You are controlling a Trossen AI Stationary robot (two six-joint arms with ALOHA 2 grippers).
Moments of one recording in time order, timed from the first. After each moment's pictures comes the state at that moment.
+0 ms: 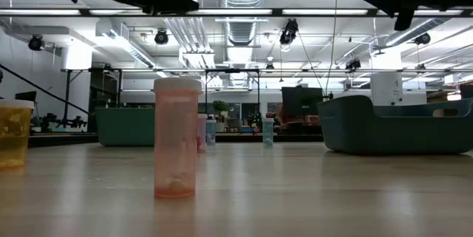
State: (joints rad) left arm 0.10 0.98 0.61 0.29 -0.16 0.38; right arm 0.01 0.33 0.20 0.47 0.47 0.05
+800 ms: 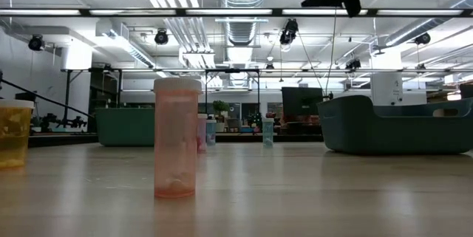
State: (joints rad) left arm 0.10 0.78 0.56 0.40 -0.22 0.48; right arm 0.00 1.05 0.84 -0.10 0.48 0.34
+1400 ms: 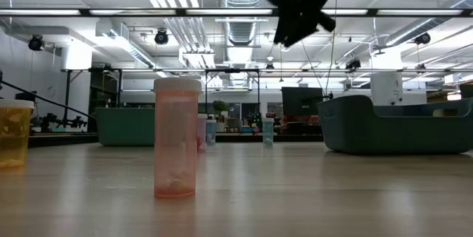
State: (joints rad) left arm 0.10 0.76 0.52 0.41 -0.22 0.48; right arm -0.17 1.48 1.29 -0.62 0.46 0.44
